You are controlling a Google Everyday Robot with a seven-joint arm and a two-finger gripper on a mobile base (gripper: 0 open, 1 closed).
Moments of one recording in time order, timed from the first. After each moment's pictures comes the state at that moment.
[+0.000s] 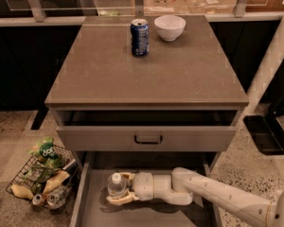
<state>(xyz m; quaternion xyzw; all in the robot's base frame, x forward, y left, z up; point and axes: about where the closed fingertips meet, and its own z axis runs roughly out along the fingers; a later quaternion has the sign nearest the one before) 0.450 0.101 0.493 -0.50 0.49 0.49 0.52</state>
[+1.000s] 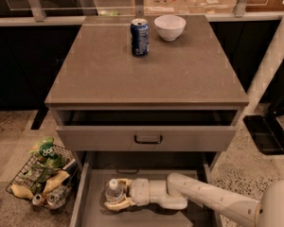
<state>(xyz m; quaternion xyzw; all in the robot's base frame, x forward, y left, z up) 0.446 0.118 0.446 -0.50 0.50 0.50 0.51</state>
